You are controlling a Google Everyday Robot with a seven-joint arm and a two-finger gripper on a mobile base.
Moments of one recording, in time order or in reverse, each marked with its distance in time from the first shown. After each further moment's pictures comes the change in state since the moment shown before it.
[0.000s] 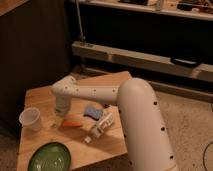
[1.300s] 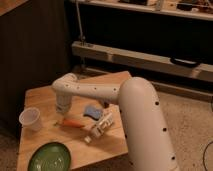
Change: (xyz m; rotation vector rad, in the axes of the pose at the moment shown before) arm -0.003 0.006 -0.012 0.012 0.000 -0.019
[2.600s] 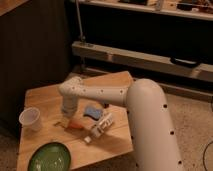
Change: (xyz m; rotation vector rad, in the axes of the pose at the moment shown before) arm -0.035 -0.001 0.005 0.014 -0.023 0.037
